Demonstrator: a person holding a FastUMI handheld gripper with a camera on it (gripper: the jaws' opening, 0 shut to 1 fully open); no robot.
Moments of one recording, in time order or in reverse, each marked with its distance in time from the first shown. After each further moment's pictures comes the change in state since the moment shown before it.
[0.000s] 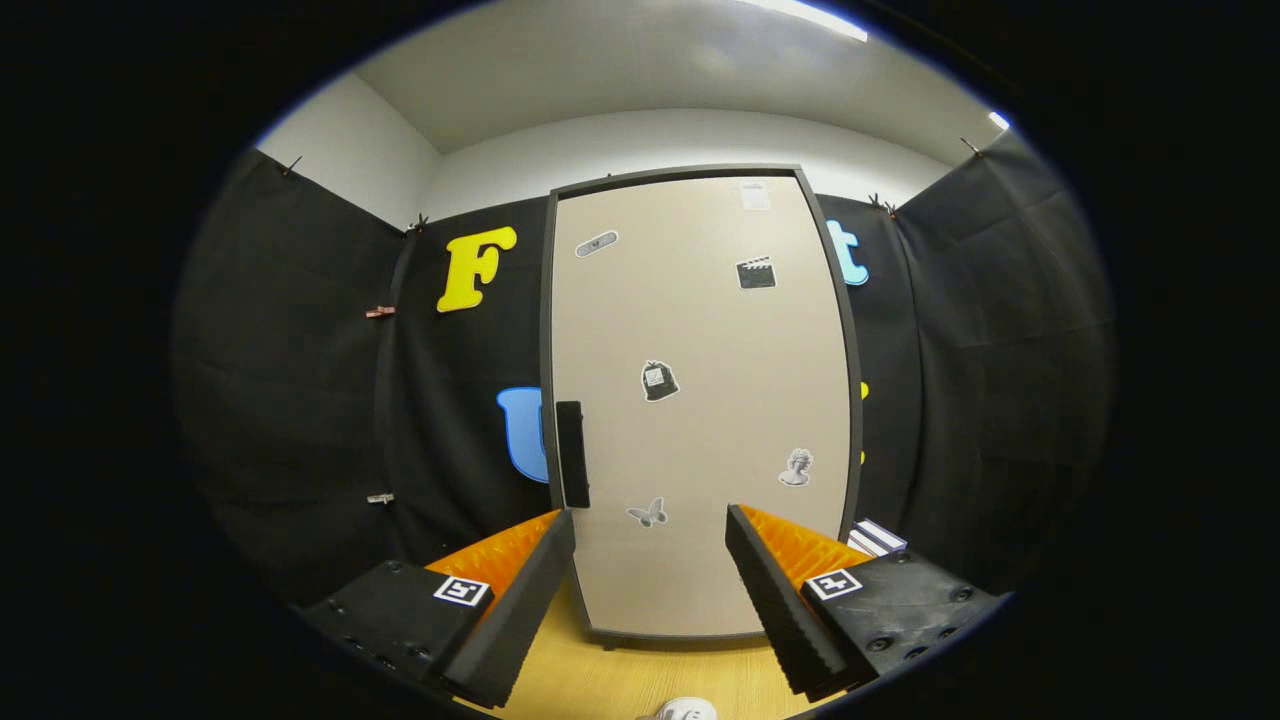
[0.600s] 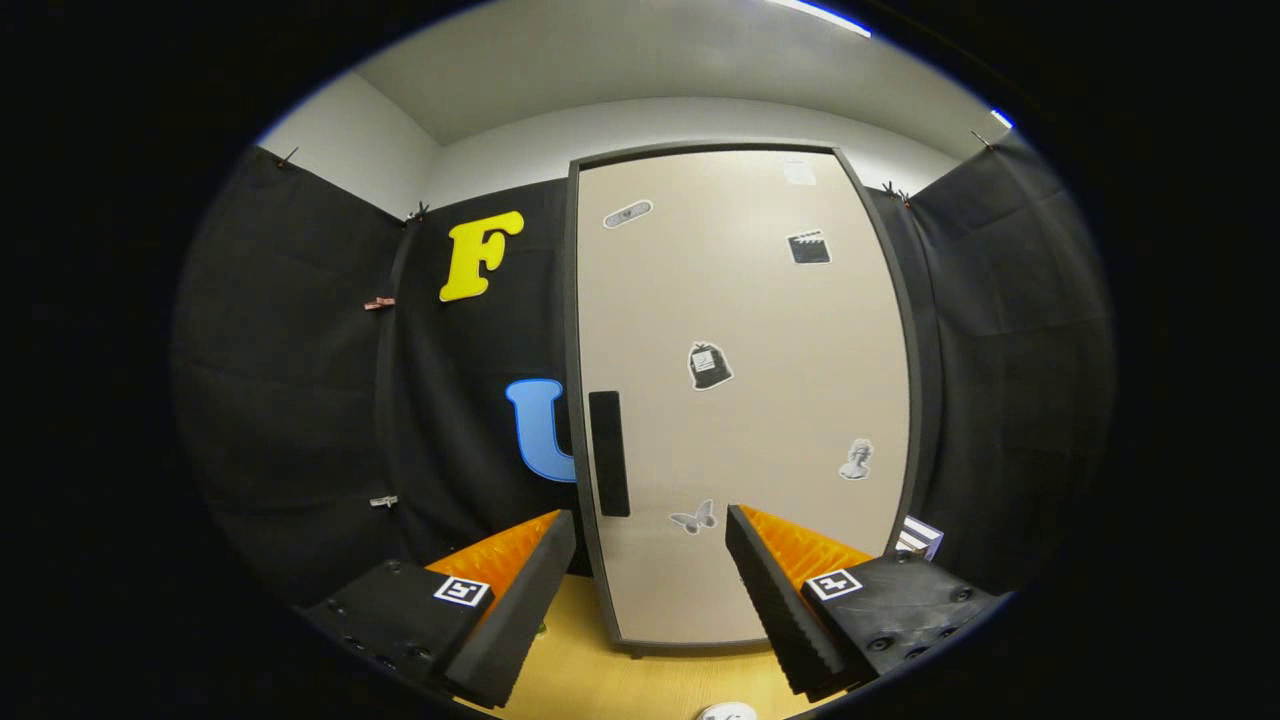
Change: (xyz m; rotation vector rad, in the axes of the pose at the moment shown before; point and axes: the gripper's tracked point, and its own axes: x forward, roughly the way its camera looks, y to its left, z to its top) arm 0.072 0.057 -0.022 0.018 0.028 -0.013
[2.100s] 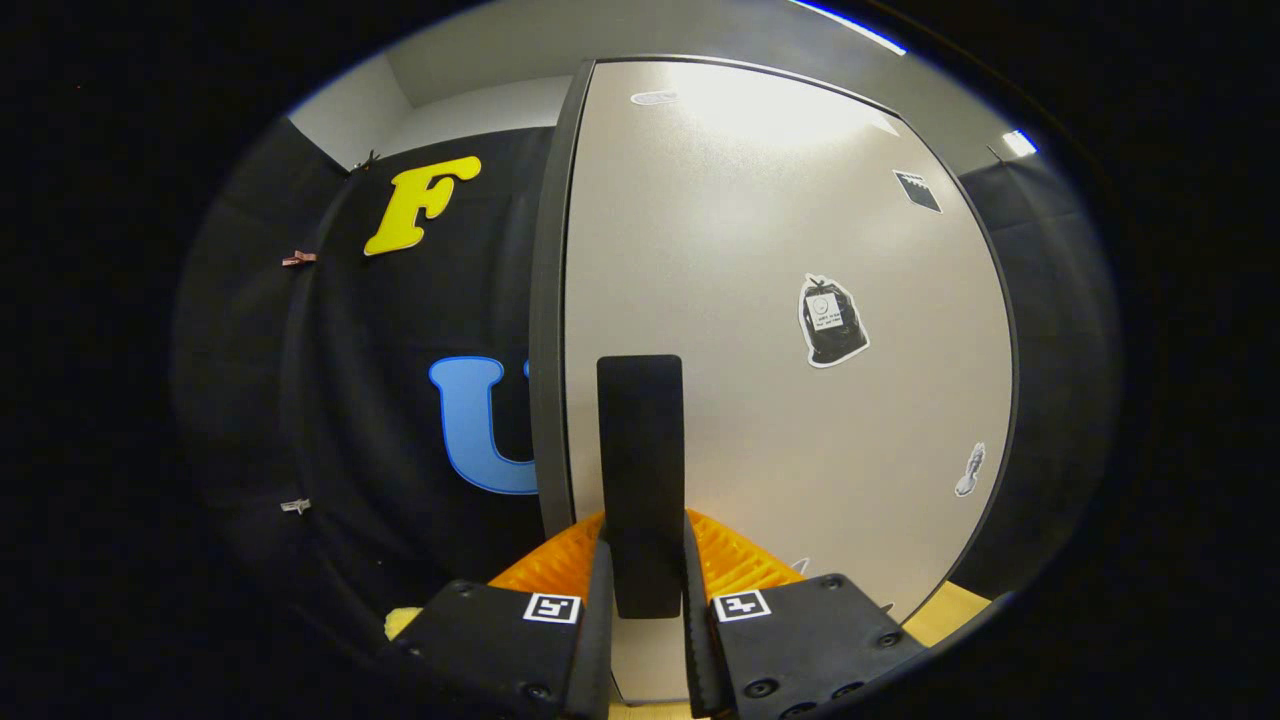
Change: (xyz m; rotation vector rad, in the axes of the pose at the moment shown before) arm 0.160 0.022 -0.036 -0.071 0.020 -0.188
